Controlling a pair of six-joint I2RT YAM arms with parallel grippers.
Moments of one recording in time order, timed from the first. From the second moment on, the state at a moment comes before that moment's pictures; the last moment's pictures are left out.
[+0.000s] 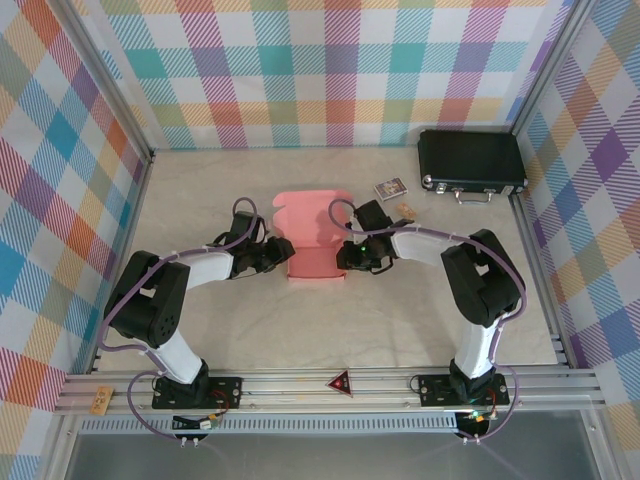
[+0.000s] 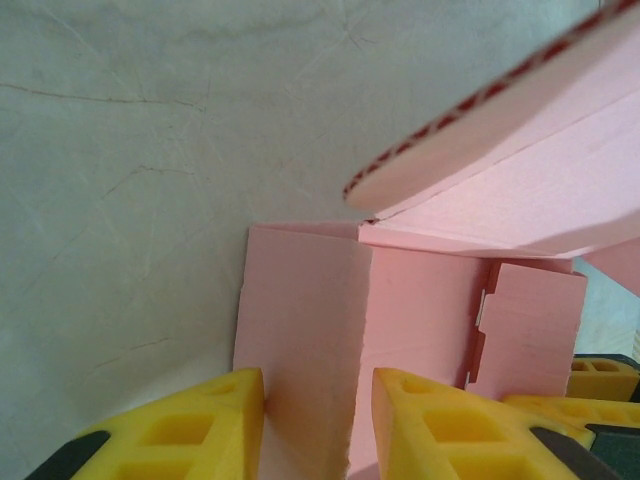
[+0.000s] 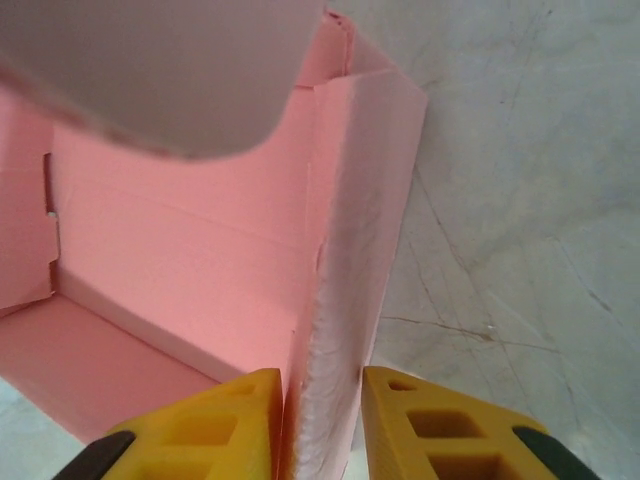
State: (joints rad) left arm -0.35 1.66 0.78 0.03 0.39 -0.82; right arm 0.57 1.84 1.11 -0.40 -0.35 0.46
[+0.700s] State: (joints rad) left arm -0.39 1.66 0.78 0.02 0.35 -0.85; right arm 0.66 1.89 1.25 -0.65 -0.06 0.38
